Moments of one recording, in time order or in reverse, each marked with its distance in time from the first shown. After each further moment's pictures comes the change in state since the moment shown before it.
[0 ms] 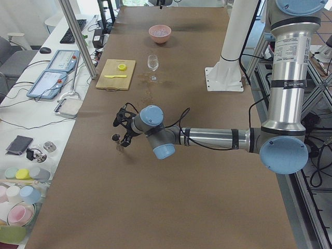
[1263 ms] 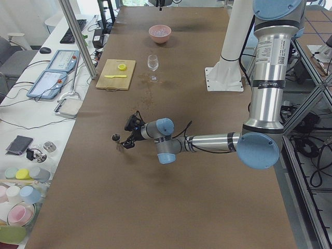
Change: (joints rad) left arm 0.336 -0.033 0.213 -0.370 0.608 -0.153; right arm -0.028 0.018 -0.022 0.000 -0.001 0.000
